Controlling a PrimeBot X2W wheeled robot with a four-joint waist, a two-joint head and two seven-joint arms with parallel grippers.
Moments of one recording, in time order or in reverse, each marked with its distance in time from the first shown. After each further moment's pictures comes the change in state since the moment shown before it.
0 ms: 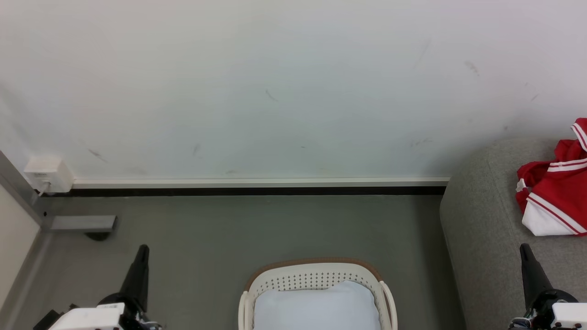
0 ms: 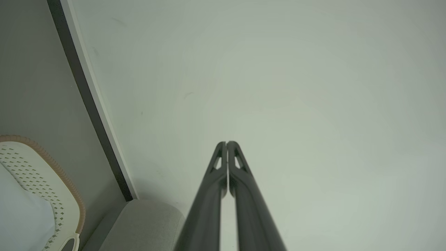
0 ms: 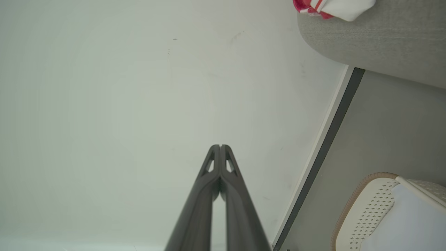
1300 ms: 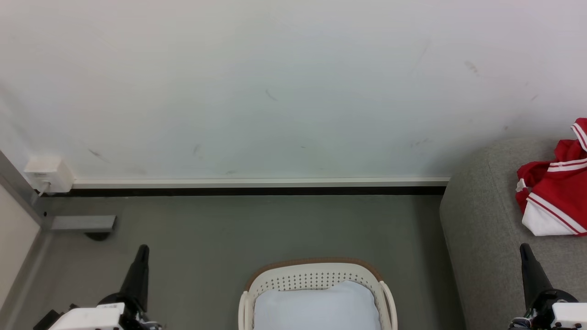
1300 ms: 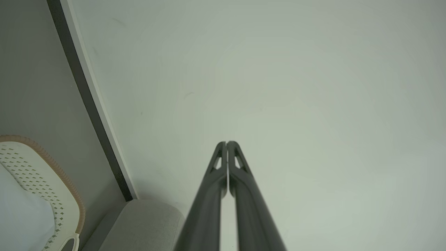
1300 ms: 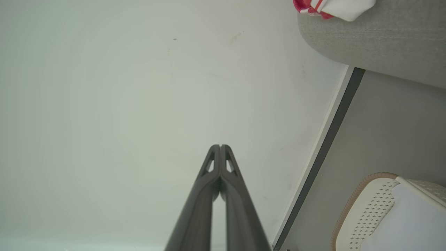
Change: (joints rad) left arm 0.000 0.000 0.000 0.000 0.000 0.000 0.000; right arm 0.000 0.000 0.000 0.000 0.000 0.000 0.000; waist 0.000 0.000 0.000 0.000
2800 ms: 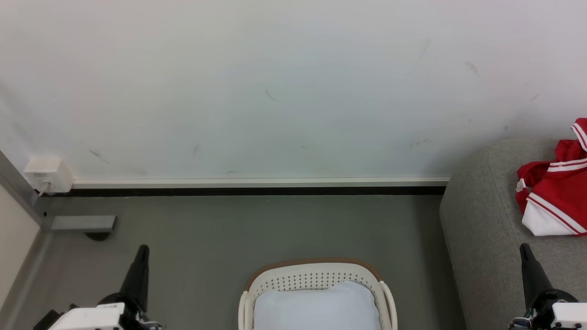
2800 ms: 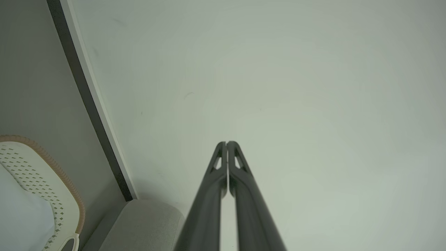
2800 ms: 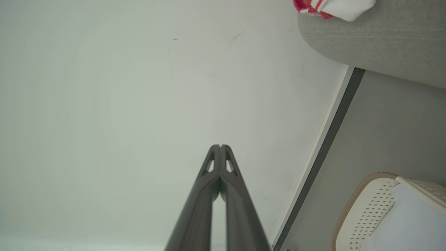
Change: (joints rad) left arm 0.000 0.000 0.000 0.000 0.000 0.000 0.000; right arm 0.000 0.000 0.000 0.000 0.000 0.000 0.000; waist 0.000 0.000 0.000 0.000
